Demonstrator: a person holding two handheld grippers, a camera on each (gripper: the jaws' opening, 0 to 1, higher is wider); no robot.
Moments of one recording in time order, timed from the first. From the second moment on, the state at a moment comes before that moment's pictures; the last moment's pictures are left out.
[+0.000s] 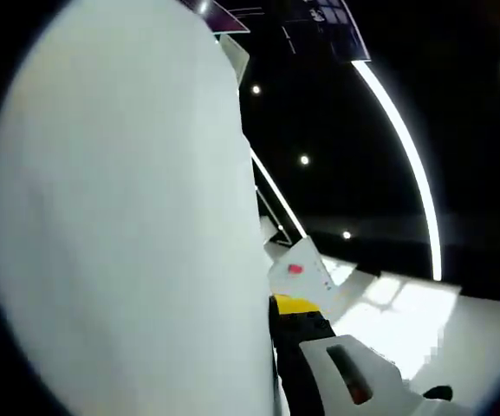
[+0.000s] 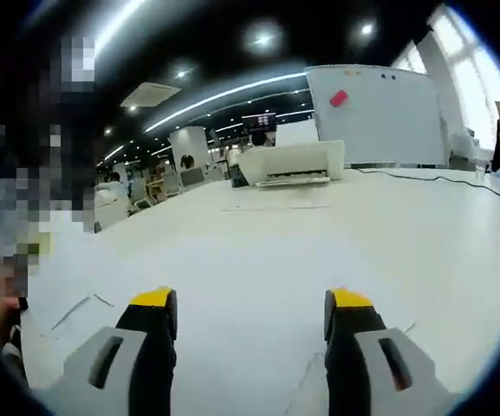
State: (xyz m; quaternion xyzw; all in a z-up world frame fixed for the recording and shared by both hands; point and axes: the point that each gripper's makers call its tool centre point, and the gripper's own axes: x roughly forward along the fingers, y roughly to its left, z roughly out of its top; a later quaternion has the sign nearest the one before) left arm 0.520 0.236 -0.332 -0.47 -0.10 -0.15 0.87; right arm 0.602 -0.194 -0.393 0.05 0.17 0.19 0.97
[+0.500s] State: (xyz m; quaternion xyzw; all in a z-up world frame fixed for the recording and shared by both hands) left arm 0.521 0.234 -0.335 -0.44 -0.09 -0.14 0.88; right arm 0.627 -0.211 -0.409 0.04 0.20 0.16 0.96
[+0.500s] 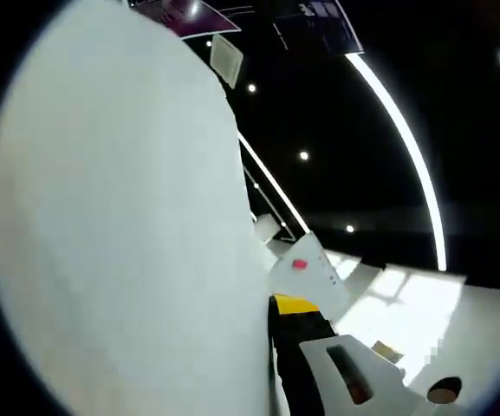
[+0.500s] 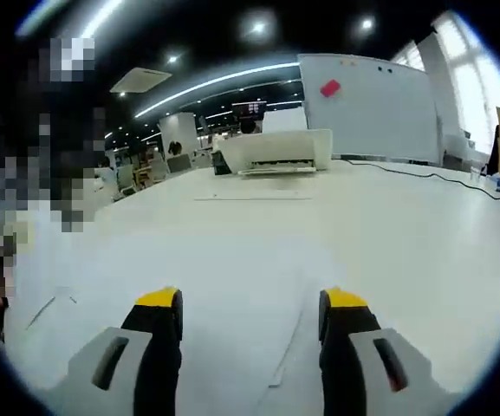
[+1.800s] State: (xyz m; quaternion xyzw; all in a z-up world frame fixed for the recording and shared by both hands) left arm 0.520 0.225 -0.334 -0.45 -0.09 -0.15 0.88; right arm 0.634 -0.233 -0.423 -0.06 0.20 0.13 0.97
